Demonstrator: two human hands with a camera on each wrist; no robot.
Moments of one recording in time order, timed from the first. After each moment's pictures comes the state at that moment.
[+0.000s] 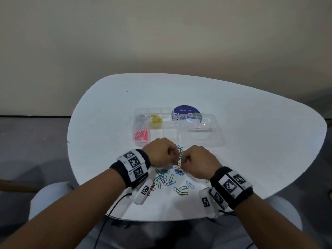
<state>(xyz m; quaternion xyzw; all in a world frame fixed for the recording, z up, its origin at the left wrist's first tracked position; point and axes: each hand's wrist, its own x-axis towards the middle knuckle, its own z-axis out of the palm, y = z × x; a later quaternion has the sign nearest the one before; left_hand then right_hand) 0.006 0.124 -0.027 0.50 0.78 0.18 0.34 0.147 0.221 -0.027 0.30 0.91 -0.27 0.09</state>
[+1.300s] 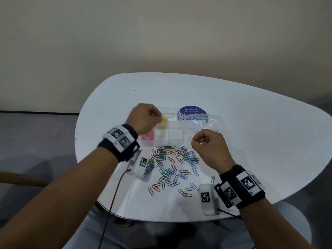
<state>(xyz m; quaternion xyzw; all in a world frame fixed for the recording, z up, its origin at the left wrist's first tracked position) -0.068 0.124 0.005 0.34 0.83 0.40 0.19 0.140 0.238 -0.022 0.35 0.78 -0.48 -0.19</state>
